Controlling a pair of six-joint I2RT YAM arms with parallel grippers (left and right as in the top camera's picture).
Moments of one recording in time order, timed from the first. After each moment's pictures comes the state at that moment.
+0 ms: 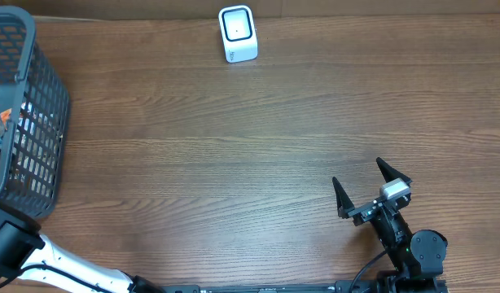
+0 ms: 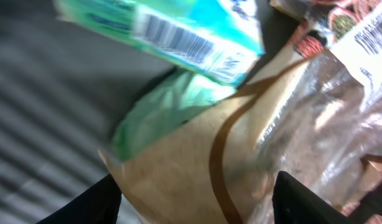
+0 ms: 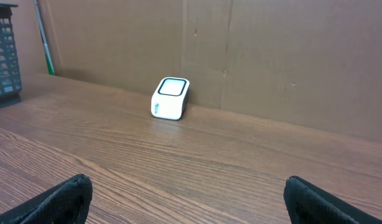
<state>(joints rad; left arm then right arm) 0.97 2.18 1.85 -1.06 0.27 0.12 0.04 0.01 0.02 -0.01 -0.36 -0.05</state>
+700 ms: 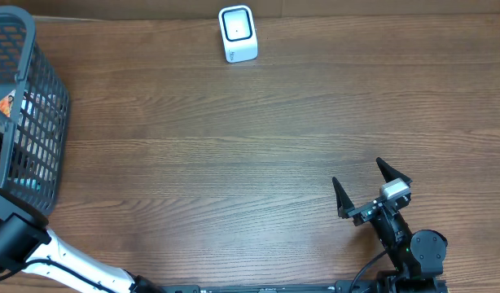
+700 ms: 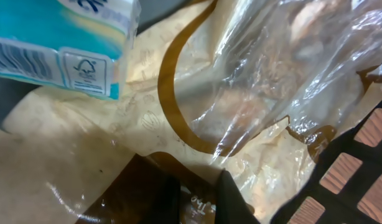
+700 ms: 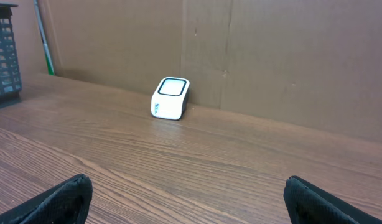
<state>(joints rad) 0.89 2.18 1.77 -0.99 0.30 0.14 0.04 0.01 0.02 -0.01 -0.36 -0.05</state>
